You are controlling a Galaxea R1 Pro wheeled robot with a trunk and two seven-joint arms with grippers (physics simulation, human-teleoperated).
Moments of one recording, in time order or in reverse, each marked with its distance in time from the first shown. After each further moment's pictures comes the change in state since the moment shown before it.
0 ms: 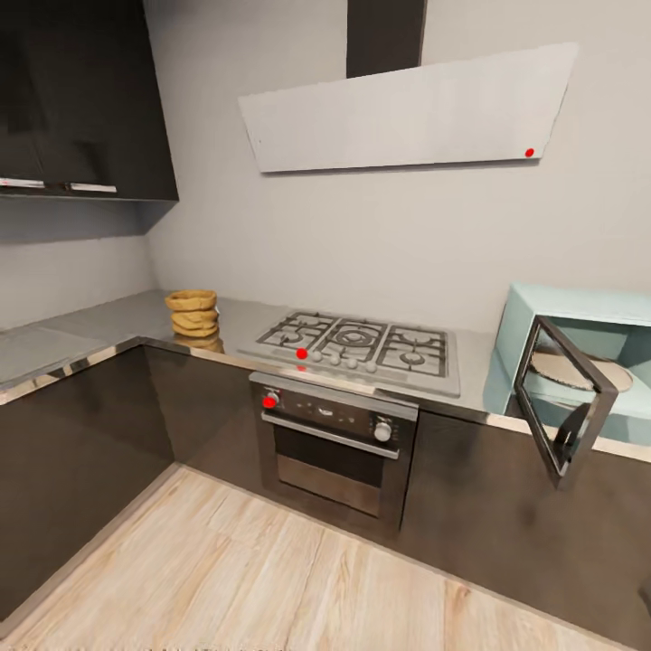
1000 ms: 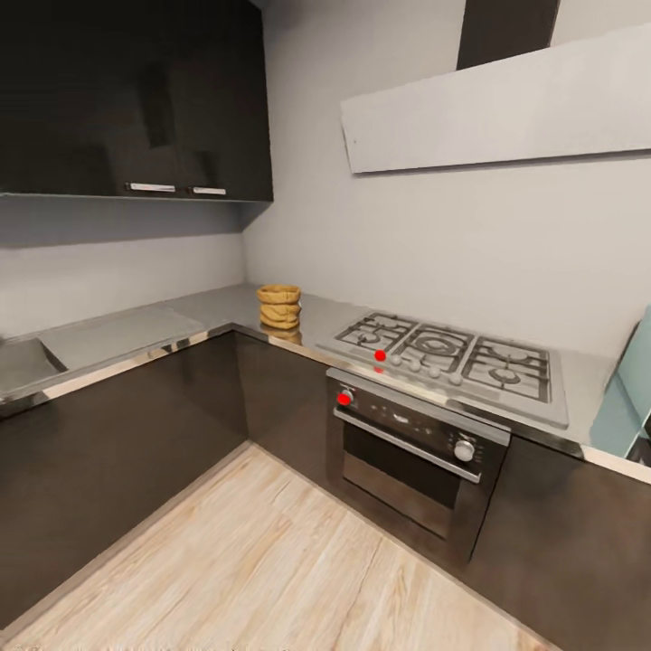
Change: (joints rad) left arm 0.000 0.000 0.000 0.000 0.000 0.000 0.000; right arm 0.000 0.018 0.002 0.001 -0.007 0.002 -0.005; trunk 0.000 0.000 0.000
